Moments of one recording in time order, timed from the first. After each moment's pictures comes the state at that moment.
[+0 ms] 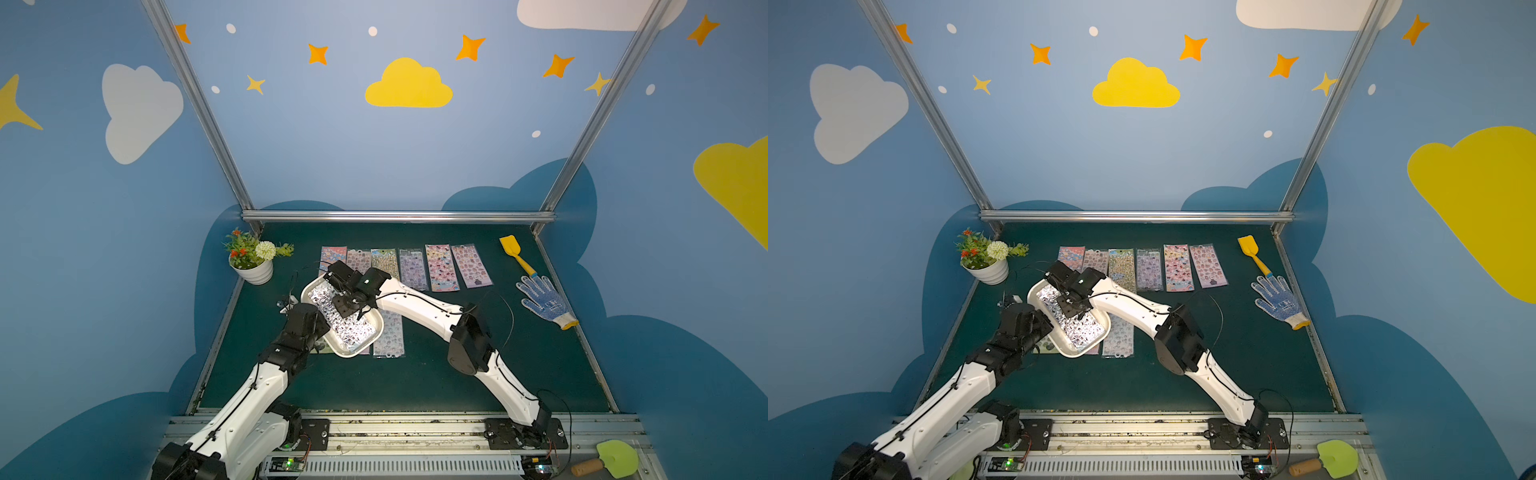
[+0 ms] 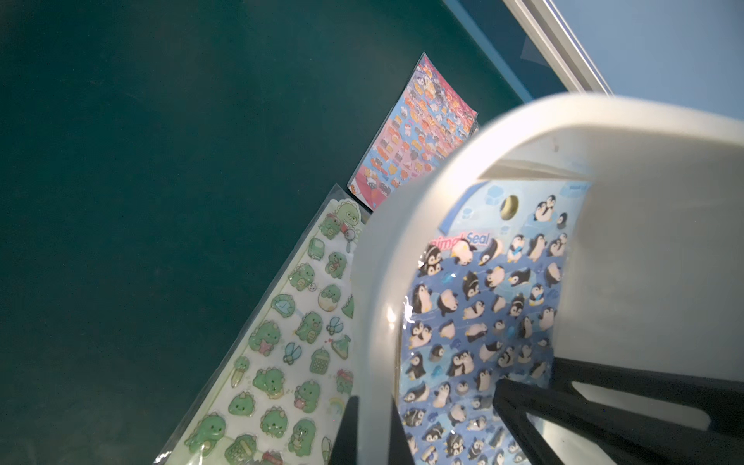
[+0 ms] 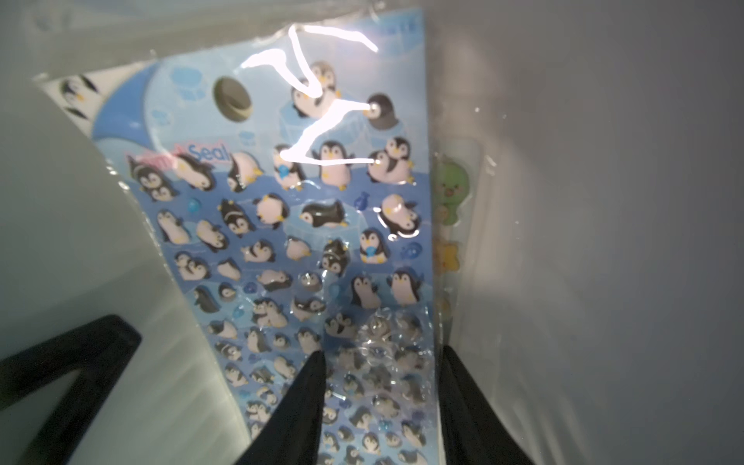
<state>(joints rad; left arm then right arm) -0.28 0.89 0.43 -0.25 -0.21 -0.89 1.08 2.41 2.32 -0.97 0.12 0.35</state>
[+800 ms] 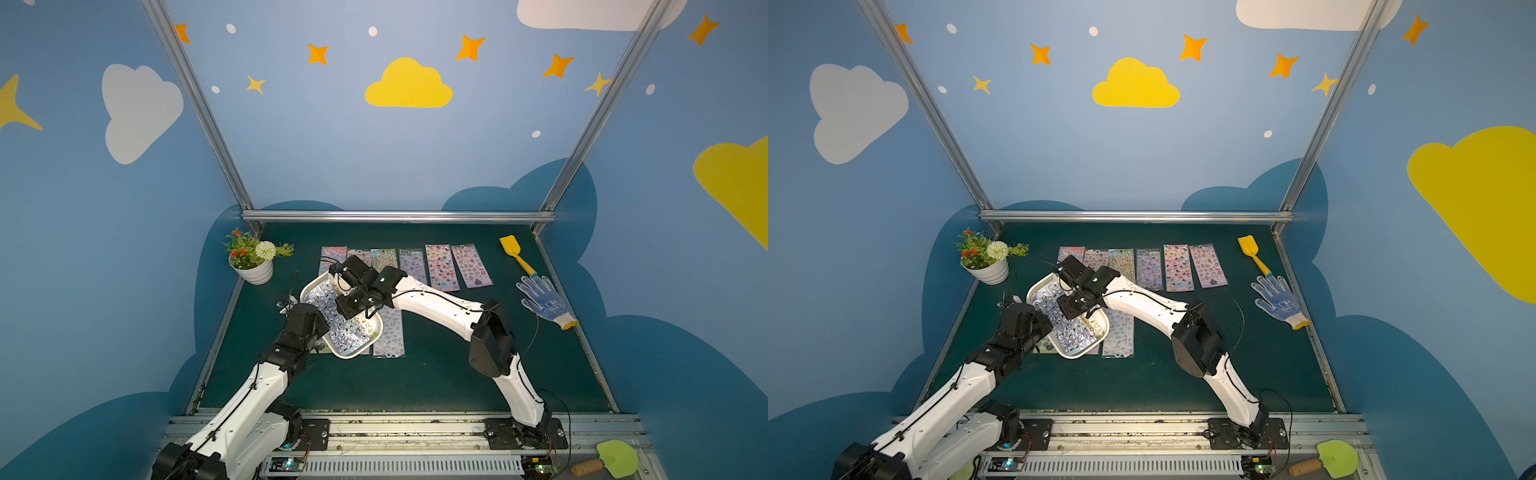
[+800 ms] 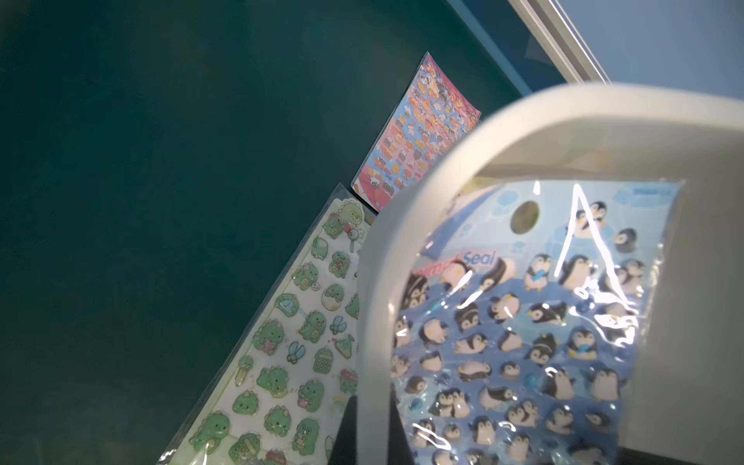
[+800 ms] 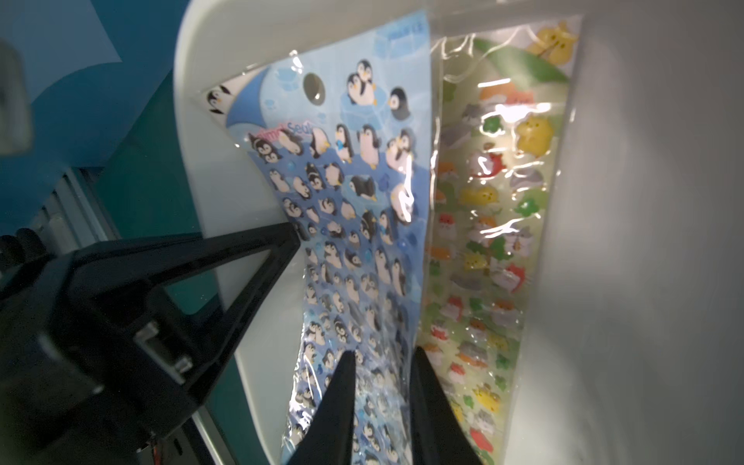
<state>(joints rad) -0.28 0.89 0.43 -0.25 -0.22 -0.89 1.06 2.21 2.05 -0.78 -0.17 0.31</state>
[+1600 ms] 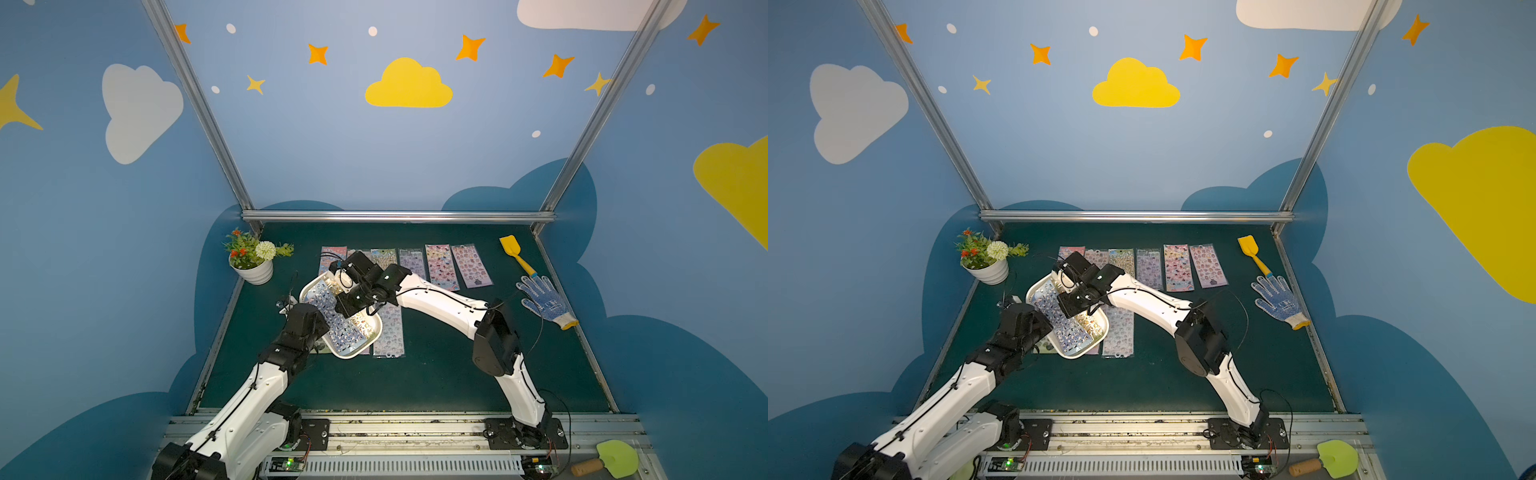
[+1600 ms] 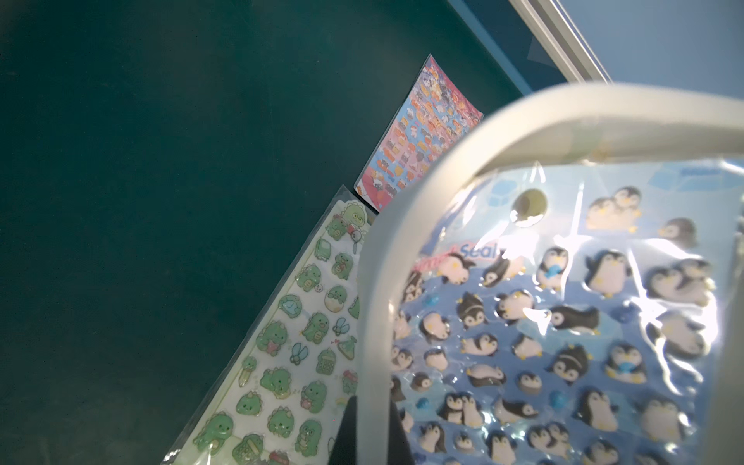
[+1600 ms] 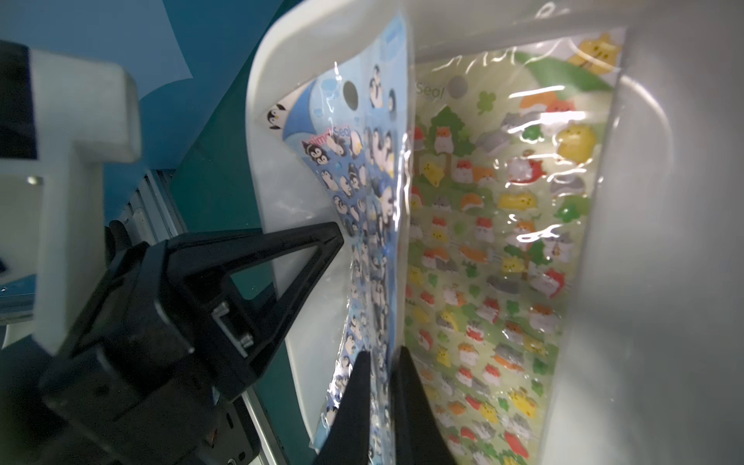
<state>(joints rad) -0.28 0.89 0.43 -0.25 -0.22 -0.89 1.04 2.19 2.02 -0.72 -0.30 0.34</state>
